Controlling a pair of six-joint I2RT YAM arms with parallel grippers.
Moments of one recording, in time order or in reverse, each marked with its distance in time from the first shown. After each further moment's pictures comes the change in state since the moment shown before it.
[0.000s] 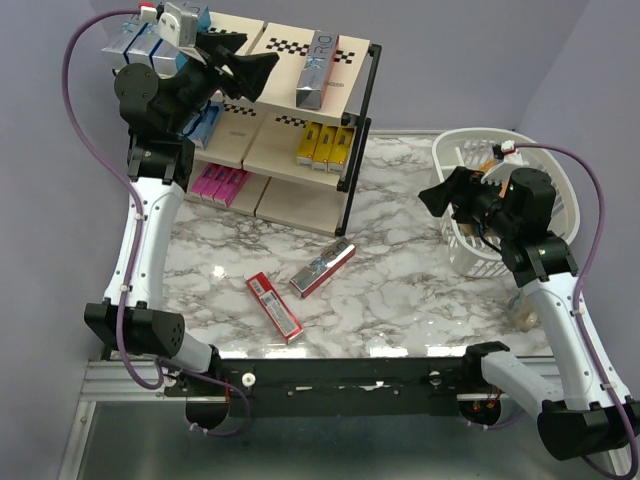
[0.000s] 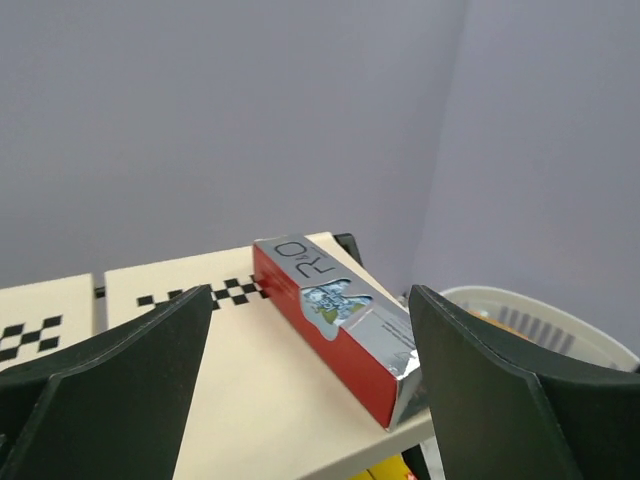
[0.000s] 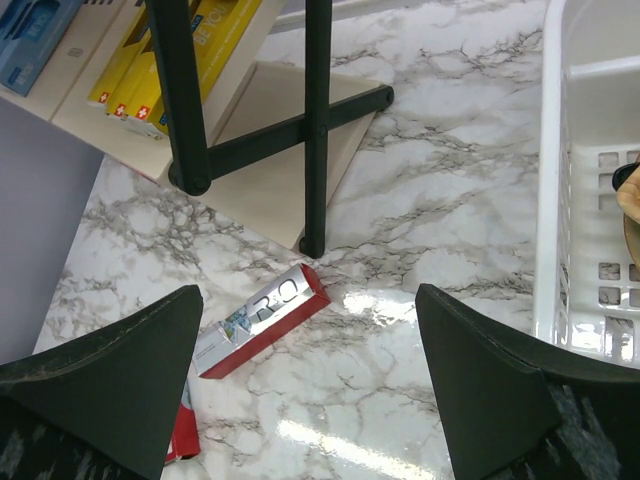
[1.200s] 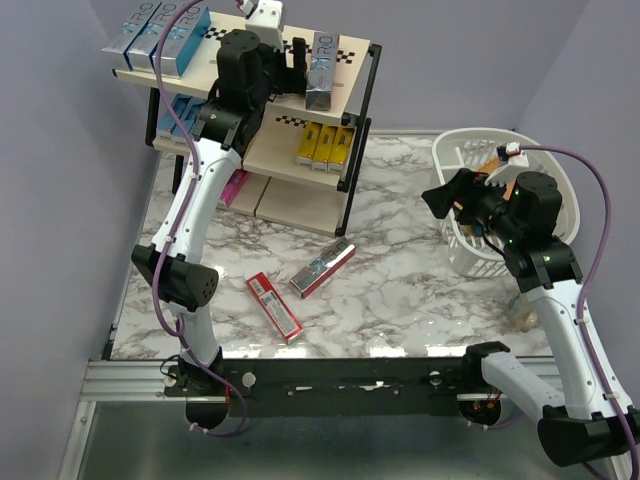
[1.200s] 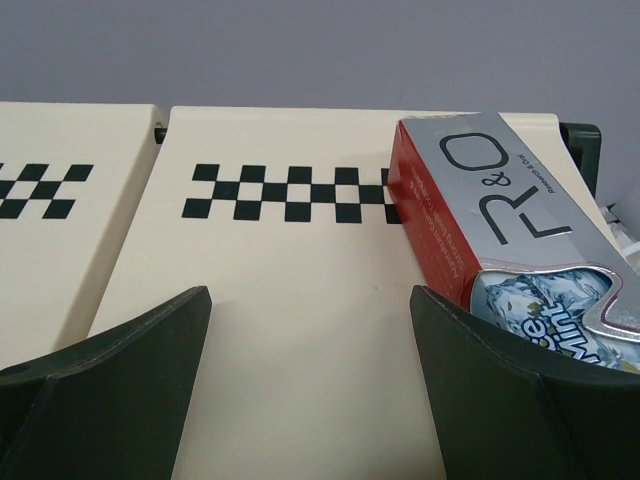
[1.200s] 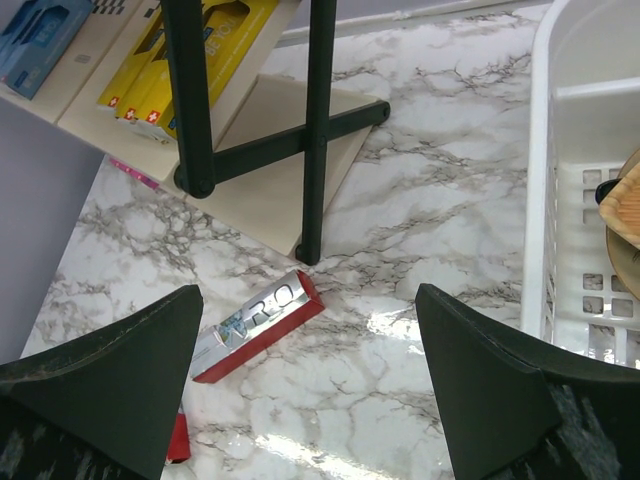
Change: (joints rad) left arm -0.272 0.356 0.477 -0.660 -0.765 0.319; right arm 0.000 -0.037 0.000 -0.002 0.010 -0.026
